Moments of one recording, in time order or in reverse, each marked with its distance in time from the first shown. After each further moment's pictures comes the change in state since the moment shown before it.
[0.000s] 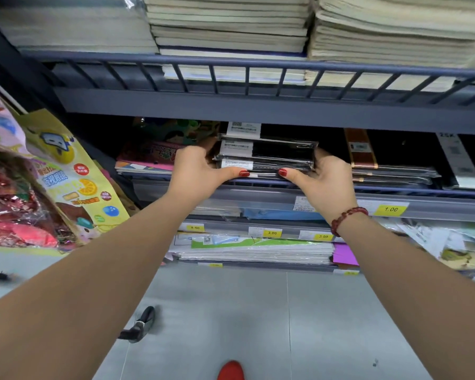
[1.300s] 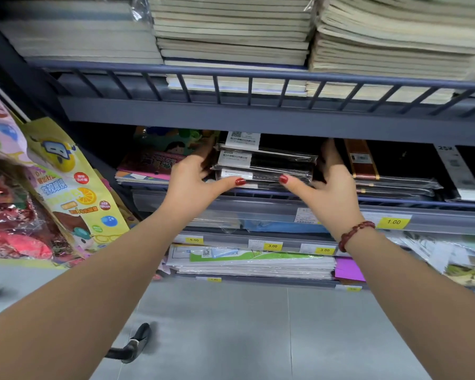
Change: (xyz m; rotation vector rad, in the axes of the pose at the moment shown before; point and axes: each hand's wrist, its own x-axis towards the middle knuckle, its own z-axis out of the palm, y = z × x) left_hand -0.010 0.002 -0.006 -0.209 0.002 0.099; right_hand -0.009 -0.012 -0.007 0.199 -0.037 0.013
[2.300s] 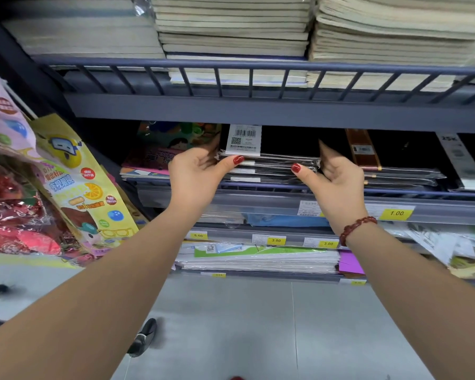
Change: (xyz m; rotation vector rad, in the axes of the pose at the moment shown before) left_hand -0.008 0.008 0.007 -0.118 0.211 0.051; right_hand -0.002 0.009 0.005 0.307 0.068 -0.036
